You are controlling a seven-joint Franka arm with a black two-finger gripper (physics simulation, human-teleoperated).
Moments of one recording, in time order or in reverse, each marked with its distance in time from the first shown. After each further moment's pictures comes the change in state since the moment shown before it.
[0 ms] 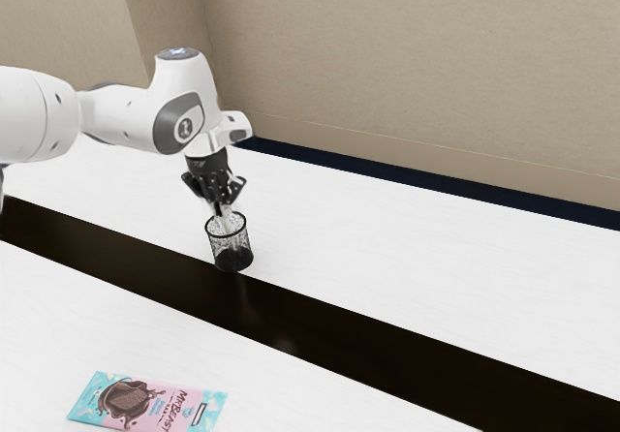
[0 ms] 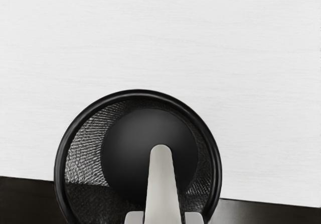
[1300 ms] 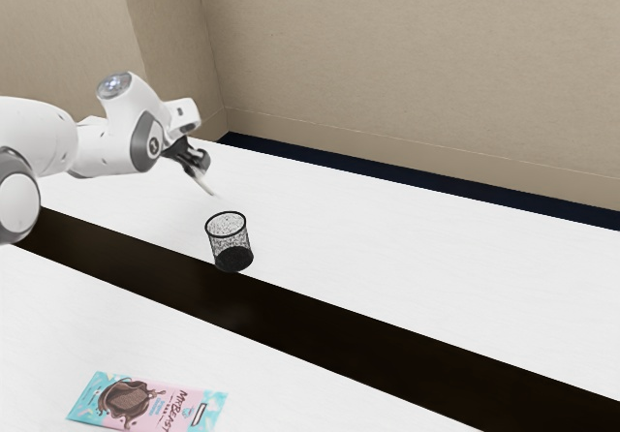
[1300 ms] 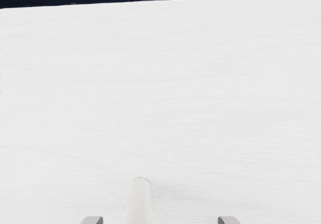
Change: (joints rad) arm 0.313 0.338 -0.110 0.256 -0.097 0.538 0.401
